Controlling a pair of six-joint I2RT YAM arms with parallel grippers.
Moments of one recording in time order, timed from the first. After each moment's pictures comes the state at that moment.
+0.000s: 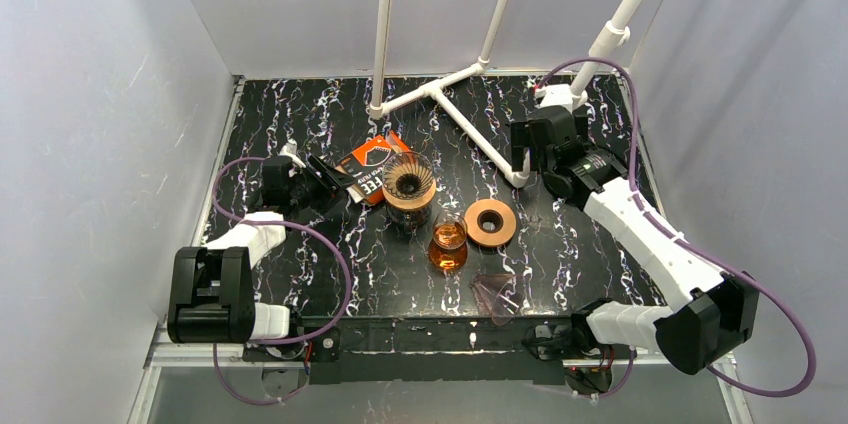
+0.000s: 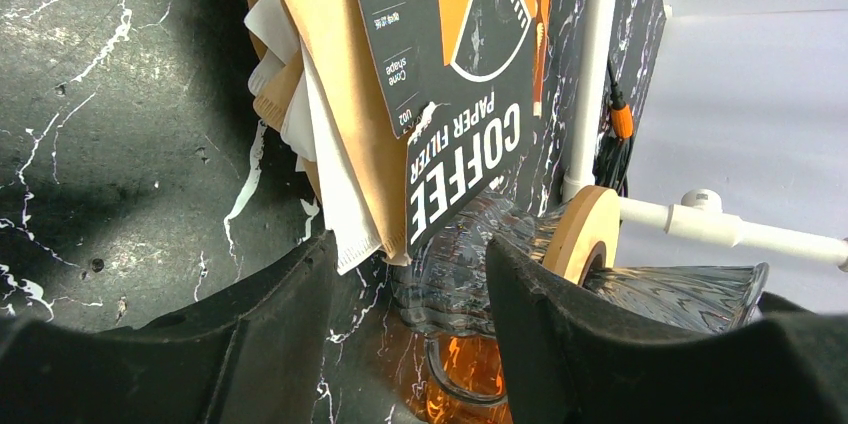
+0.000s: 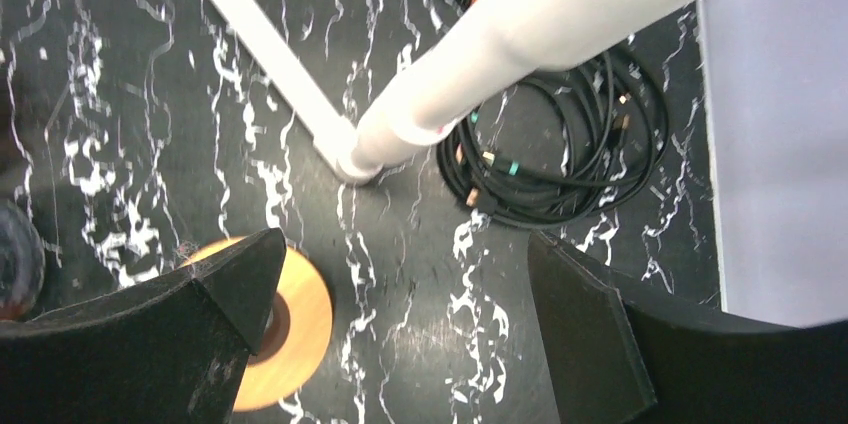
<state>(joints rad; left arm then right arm) -0.01 1.34 0.55 0.17 0.43 -0.89 0.53 1.22 1.14 -0.64 0.49 0.21</state>
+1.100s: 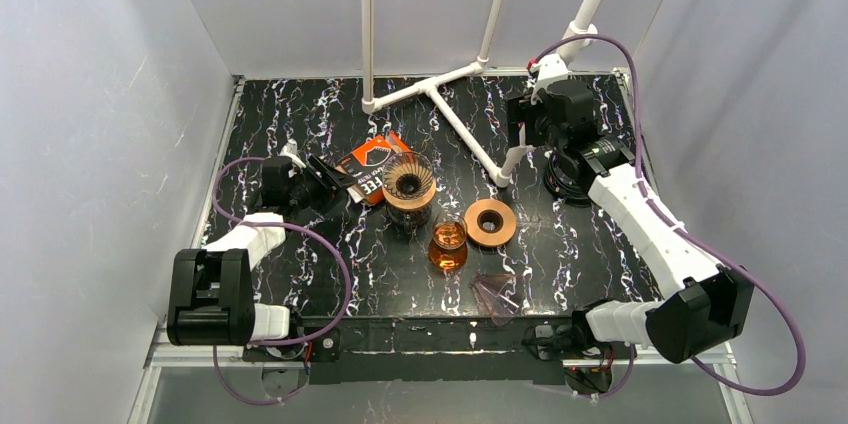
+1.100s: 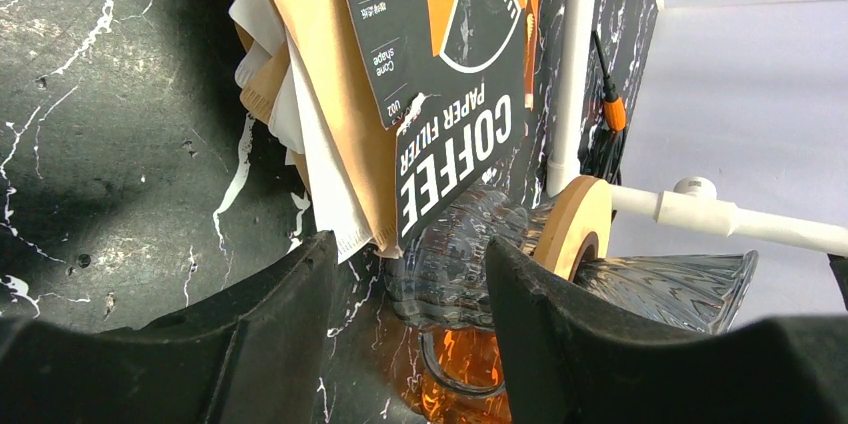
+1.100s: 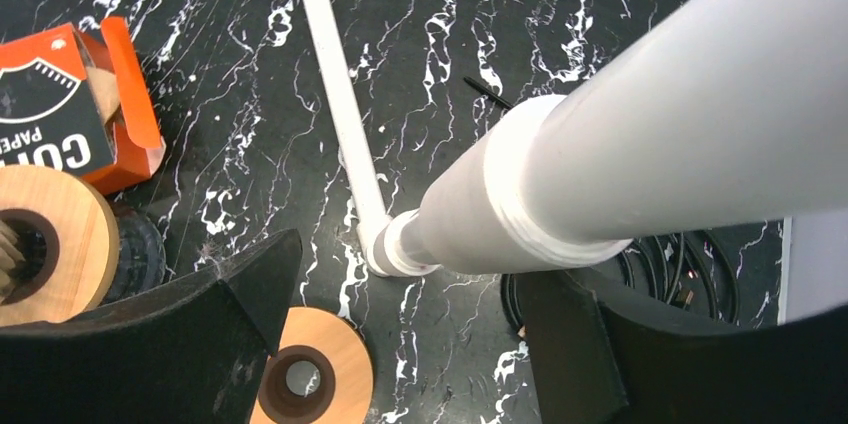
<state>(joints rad) -0.01 1.33 0.54 0.17 0.45 -0.90 0.42 1.27 1.22 -0.40 0.15 0.04</state>
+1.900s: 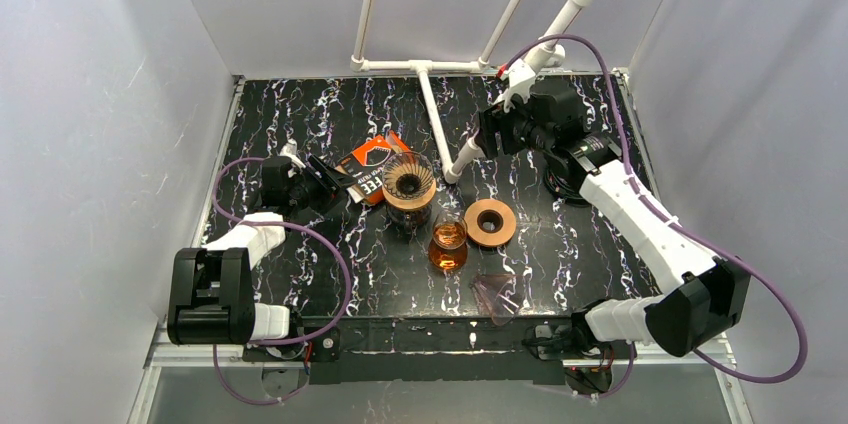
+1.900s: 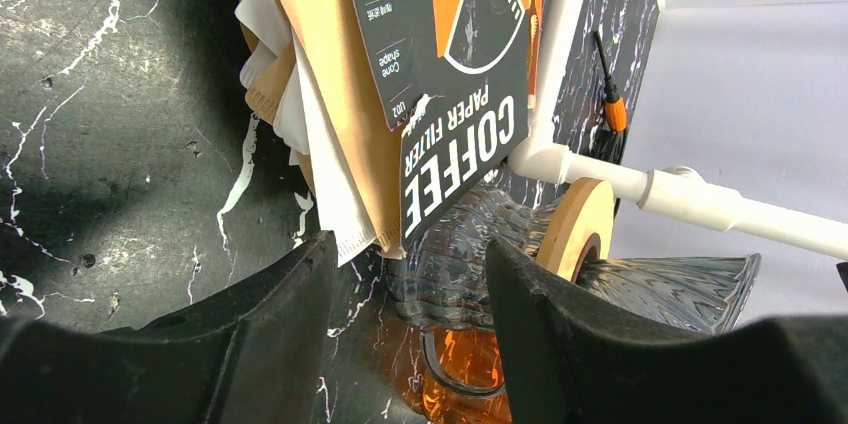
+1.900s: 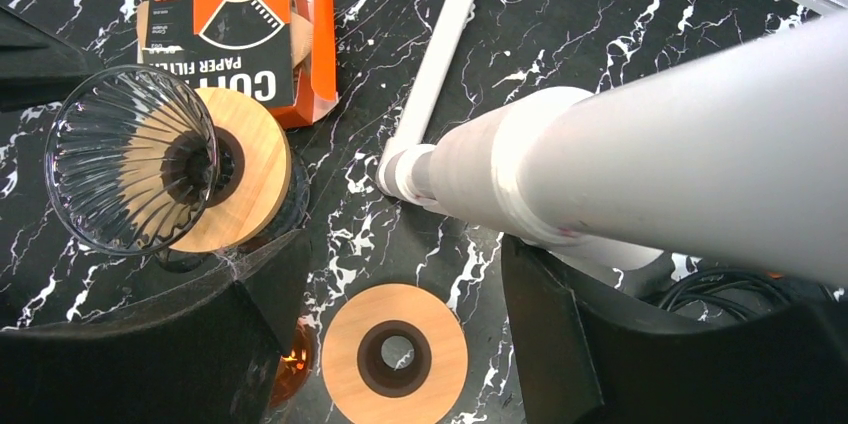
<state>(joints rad) -0.01 1.33 0.54 0.17 0.46 -0.90 0.50 1.30 1.27 -0.44 -0.12 0.00</state>
